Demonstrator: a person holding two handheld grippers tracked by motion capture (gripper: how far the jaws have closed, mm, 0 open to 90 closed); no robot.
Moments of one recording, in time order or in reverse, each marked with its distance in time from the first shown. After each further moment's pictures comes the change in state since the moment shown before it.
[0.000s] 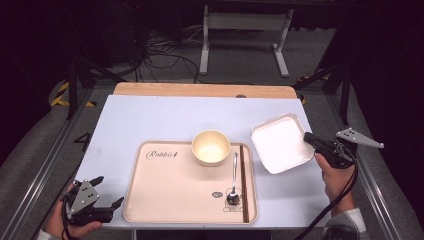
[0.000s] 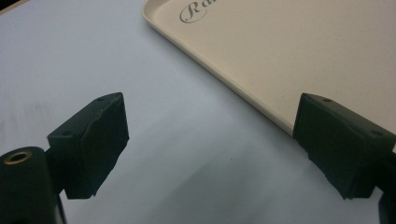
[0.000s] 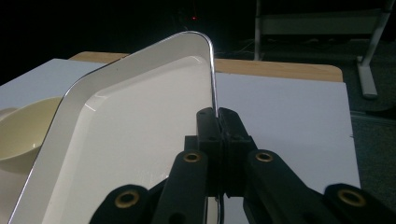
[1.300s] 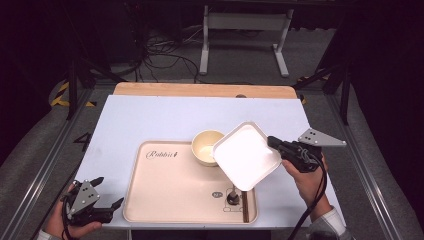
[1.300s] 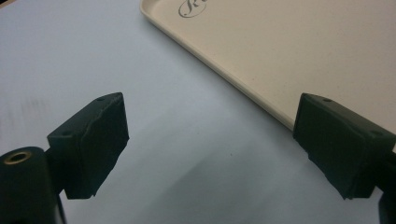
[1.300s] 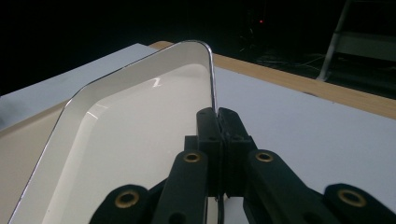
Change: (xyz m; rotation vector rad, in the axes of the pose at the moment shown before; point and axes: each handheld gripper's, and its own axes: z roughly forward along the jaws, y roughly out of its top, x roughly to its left) left arm 0.000 -0.002 0.001 0.012 -0.007 -0.003; right arm 0.092 0.014 0.026 0.019 0.225 -0.173
